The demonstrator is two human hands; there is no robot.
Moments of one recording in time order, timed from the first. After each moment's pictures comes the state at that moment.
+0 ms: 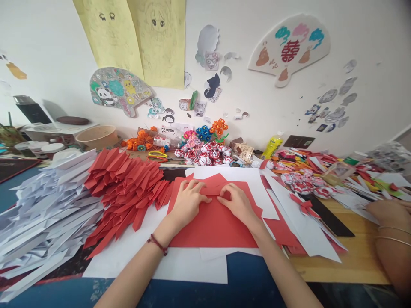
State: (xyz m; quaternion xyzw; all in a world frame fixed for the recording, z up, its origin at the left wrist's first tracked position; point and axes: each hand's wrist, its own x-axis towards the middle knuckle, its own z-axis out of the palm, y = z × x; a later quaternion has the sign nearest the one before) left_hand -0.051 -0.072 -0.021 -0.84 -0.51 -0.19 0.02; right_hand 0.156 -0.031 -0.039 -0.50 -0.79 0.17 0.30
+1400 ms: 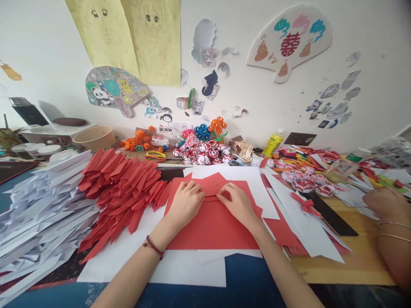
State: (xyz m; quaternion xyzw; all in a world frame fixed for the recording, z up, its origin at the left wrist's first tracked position) left_hand -0.049 -0.068 -0.025 -0.84 -0.49 -0.17 0.12; right_hand 0.158 -0.031 -0.041 -0.51 -0.80 0.13 0.29
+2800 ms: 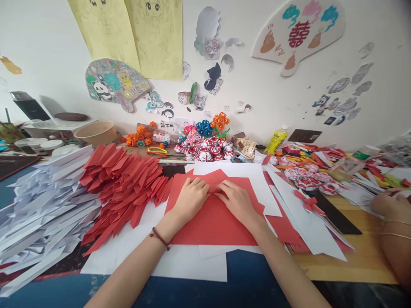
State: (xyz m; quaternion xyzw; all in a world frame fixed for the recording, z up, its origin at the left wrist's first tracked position) left_hand -0.041 -0.060 -0.028 -0.85 -0.50 -0.16 0.12; right_hand 0.151 -0.037 -0.038 -0.44 -0.86 0.05 0.25
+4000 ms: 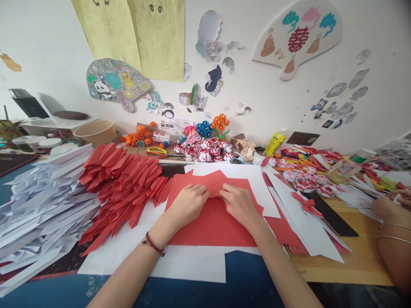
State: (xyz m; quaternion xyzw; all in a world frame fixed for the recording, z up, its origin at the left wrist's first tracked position) left_hand -0.048 -0.074 -0.022 -0.88 -0.44 -0.10 0.12; right_hand 0.158 -0.041 -0.034 -0.42 -0.89 -0.07 0.17
